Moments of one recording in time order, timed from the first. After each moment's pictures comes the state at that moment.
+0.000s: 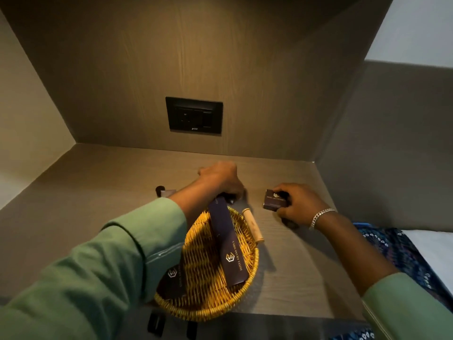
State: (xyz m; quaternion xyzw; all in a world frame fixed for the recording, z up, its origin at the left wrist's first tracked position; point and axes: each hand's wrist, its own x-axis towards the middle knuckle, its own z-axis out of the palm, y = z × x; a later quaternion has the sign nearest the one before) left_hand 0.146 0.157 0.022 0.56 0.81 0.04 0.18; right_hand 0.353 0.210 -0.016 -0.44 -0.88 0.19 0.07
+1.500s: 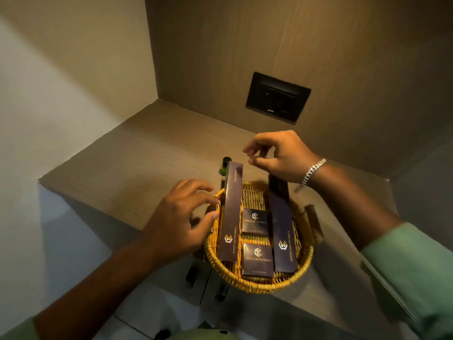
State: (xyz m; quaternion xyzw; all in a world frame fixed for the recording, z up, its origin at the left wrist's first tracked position) left_hand 0.093 -0.099 -0.008 0.56 0.73 0.39 0.02; right_hand 0.182 0.131 0.069 -0.14 -0.96 0.22 0.09
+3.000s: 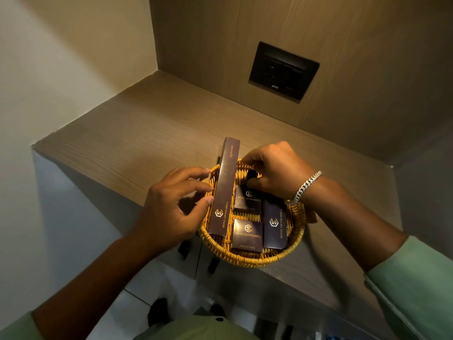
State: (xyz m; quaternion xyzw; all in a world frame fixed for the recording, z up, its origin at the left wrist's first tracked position) left_hand 0.124 -0.104 -0.021 0.49 0.74 0.46 0.02; right_hand 0.215 0.099 0.045 -0.17 -0.97 0.16 -0.02
